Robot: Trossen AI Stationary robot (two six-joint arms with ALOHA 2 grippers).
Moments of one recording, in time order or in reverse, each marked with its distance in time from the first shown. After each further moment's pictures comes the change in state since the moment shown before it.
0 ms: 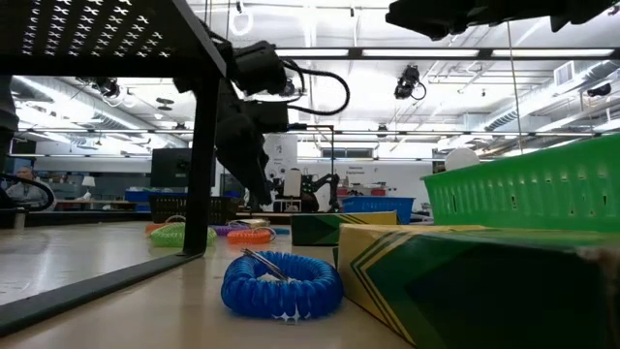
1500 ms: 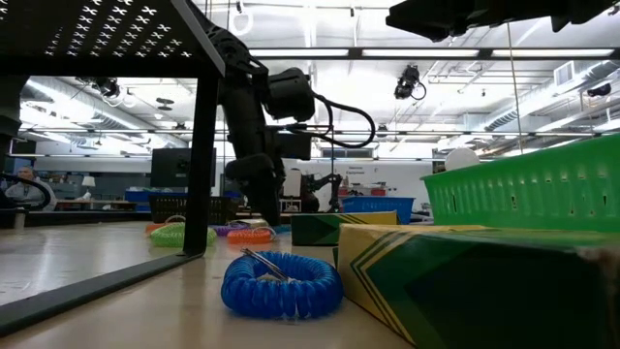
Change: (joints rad) left arm 0.015 0.217 0.188 -0.122 -0.081 0.124; right arm 0.001 -0.002 0.000 -0.014 0.013 -0.004
